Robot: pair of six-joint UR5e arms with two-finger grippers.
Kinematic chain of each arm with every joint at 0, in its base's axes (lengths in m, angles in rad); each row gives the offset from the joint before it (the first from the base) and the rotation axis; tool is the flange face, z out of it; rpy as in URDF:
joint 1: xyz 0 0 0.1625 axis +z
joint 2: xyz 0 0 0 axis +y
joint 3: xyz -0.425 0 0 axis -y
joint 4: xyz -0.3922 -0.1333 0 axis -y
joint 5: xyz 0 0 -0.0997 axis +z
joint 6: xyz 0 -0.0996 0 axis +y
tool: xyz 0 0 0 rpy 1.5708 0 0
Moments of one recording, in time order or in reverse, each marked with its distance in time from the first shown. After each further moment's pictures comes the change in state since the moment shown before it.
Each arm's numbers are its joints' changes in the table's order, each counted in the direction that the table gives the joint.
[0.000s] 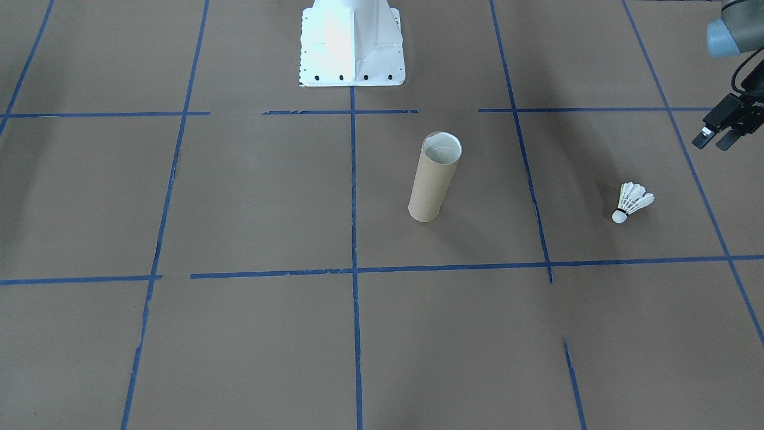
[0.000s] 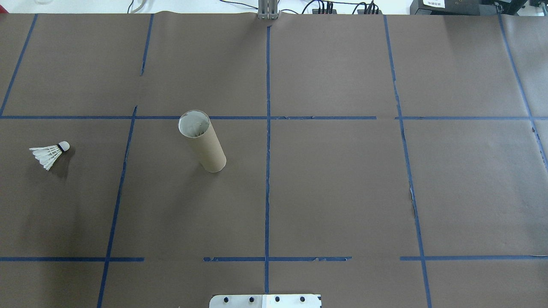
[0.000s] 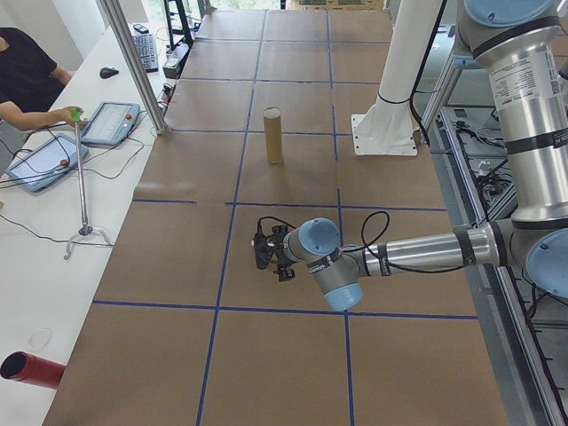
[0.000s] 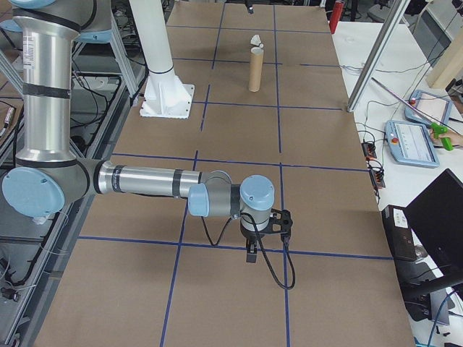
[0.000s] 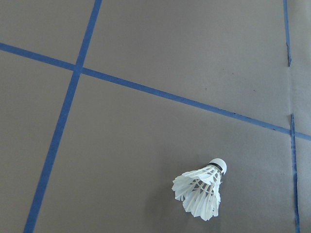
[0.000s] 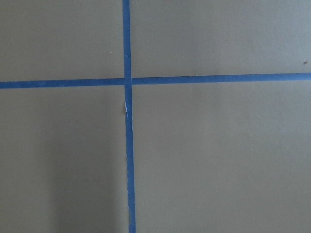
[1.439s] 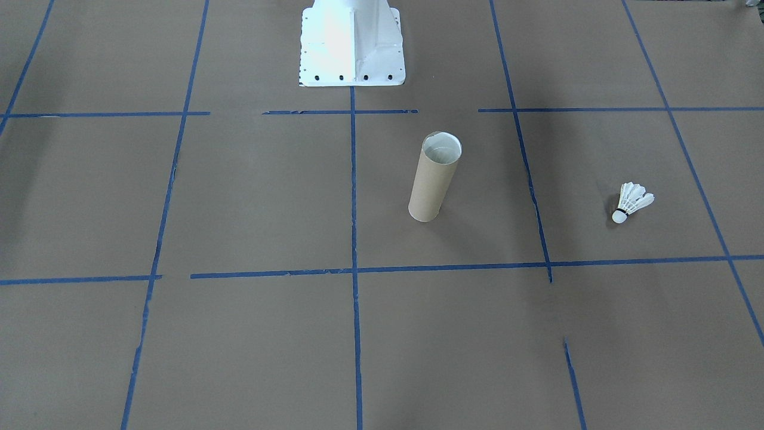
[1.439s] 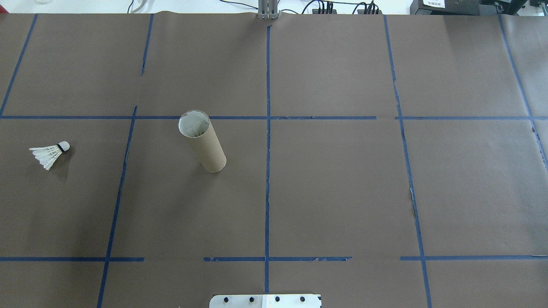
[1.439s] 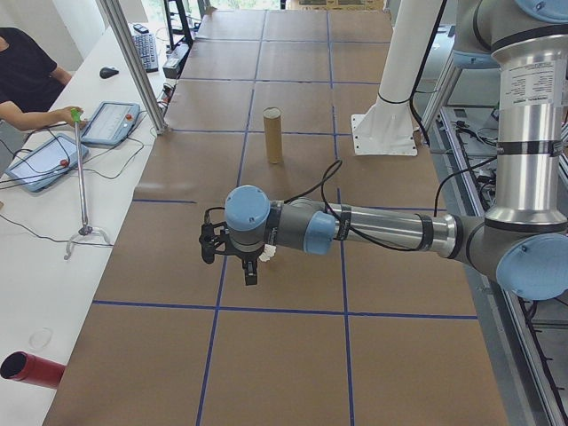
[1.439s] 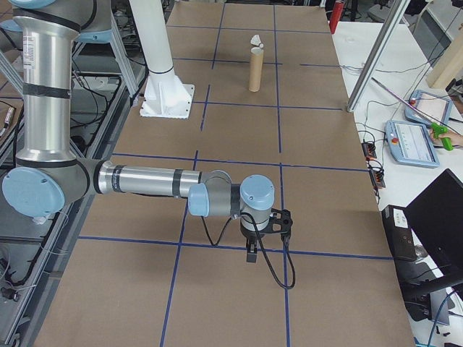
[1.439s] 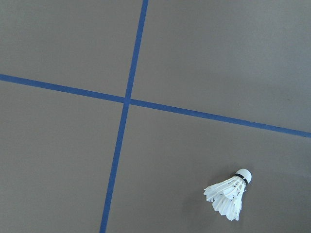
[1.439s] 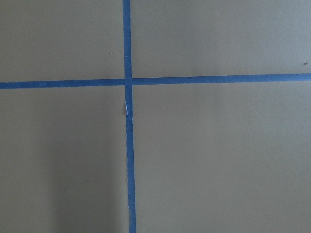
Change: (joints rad) left arm -0.336 0.151 -0.158 0.985 0.278 -0.767; right arm 0.000 0.000 0.001 0.000 0.000 0.000
